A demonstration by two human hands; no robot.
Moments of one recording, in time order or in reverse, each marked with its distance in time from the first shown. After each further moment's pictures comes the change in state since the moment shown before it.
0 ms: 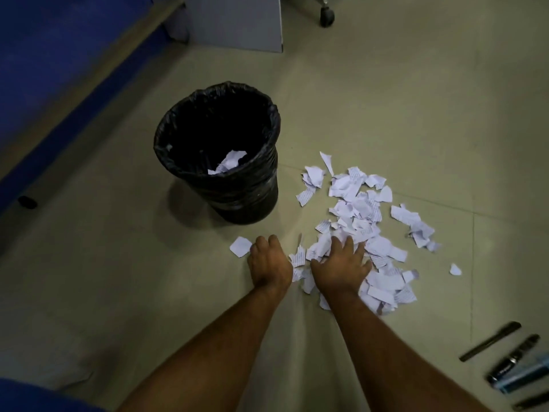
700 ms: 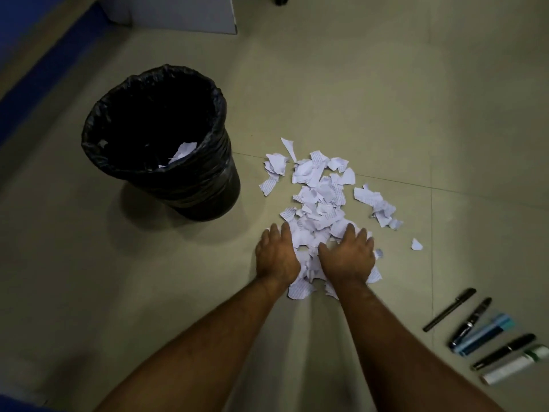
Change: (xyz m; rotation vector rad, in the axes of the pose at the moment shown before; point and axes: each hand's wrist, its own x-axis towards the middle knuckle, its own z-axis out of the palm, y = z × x) left_hand -0.012 0.058 0.034 0.016 -0.182 0.359; right_hand 0.027 0.075 -0.020 0.101 0.103 0.172
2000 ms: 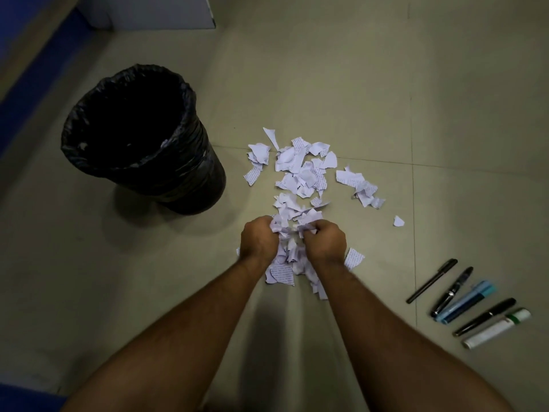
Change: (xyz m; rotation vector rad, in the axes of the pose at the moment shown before) left_hand -0.009 0.019 -0.029 -0.292 0.095 -0.177; right_hand -0.014 -0.001 -0.013 0.534 -0.122 0.040
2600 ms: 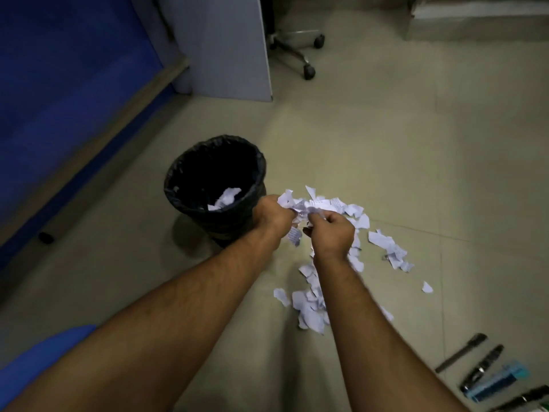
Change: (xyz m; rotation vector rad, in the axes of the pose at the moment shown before) left_hand 0.018 0.060 -0.168 -0.621 0.137 -0.057; right_hand -0.033 -0.181 -0.016 0.705 0.043 0.026
